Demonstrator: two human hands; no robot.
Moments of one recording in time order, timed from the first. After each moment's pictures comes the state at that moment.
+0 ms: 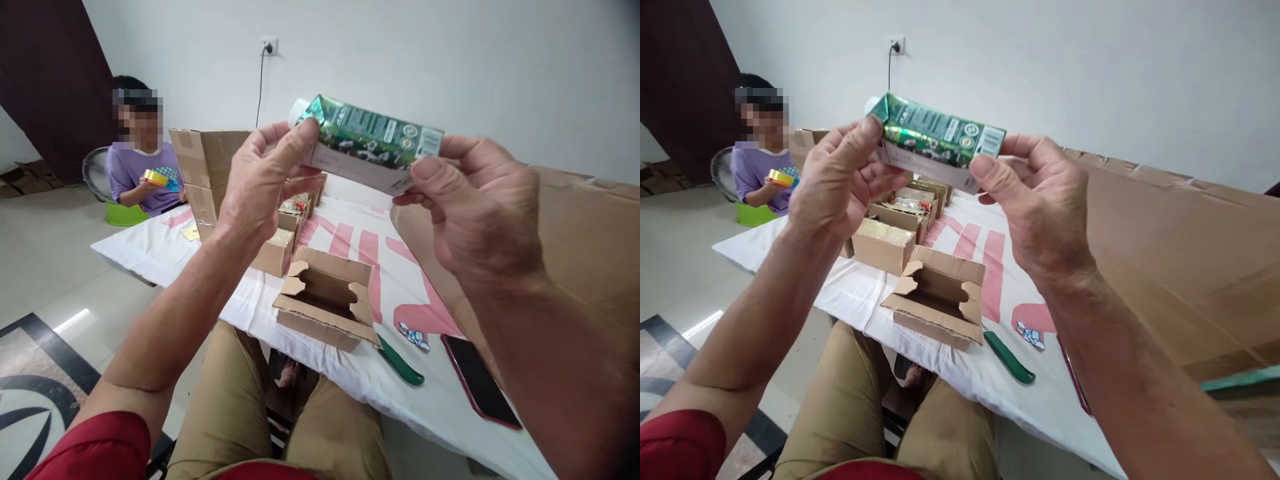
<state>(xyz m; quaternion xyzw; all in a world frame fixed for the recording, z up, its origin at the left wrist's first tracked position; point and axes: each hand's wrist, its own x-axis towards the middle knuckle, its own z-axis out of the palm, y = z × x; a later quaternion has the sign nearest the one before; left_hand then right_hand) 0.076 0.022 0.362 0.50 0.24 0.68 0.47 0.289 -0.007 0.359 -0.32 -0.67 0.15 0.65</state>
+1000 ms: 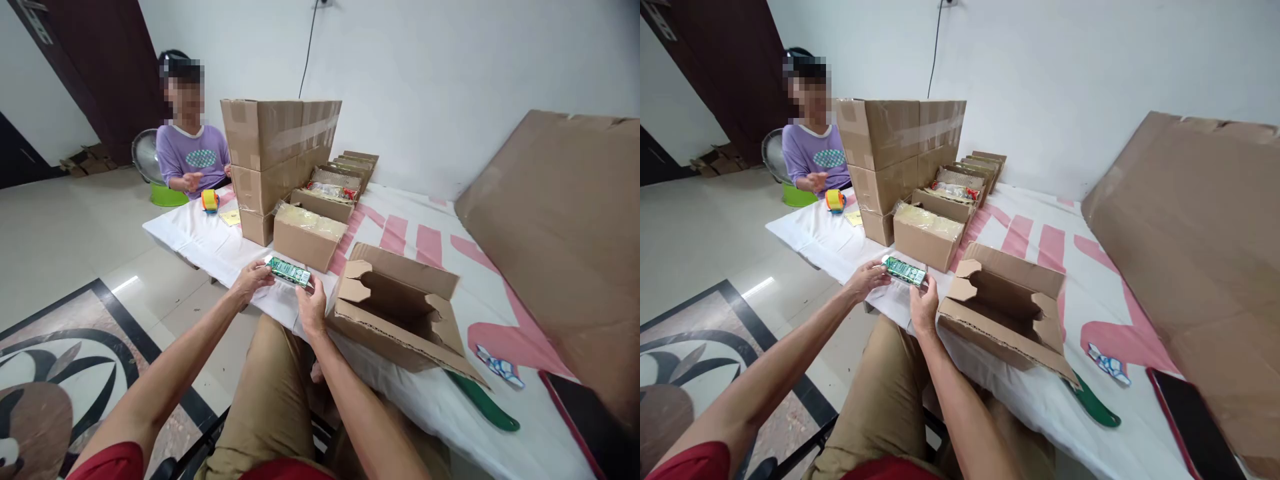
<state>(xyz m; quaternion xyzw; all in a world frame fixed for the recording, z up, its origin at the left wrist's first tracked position) -0.085 0.100 0.068 0.32 0.49 0.55 0.59 0.090 0.079 0.023 -0.52 -0.48 0.35 0.61</state>
